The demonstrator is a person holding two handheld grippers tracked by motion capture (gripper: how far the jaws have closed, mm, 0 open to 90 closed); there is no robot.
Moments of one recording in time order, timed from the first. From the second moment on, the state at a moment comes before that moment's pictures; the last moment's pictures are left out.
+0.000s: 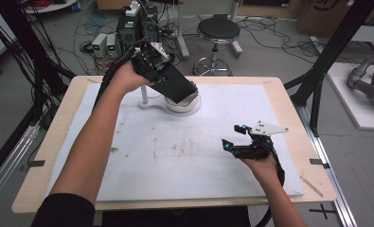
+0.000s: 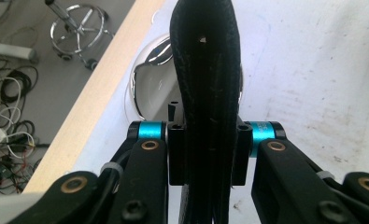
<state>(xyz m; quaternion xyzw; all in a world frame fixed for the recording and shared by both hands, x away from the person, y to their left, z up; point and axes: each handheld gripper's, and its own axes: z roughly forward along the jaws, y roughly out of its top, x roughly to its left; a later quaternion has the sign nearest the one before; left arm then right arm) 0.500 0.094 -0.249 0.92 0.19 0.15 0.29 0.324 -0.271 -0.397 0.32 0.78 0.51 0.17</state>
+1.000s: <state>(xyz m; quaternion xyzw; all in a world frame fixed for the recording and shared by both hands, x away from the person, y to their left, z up) 0.526 0.092 -0.270 0.86 0.27 0.30 0.32 0.325 -0.265 -0.398 0.31 0.79 0.51 0.15</state>
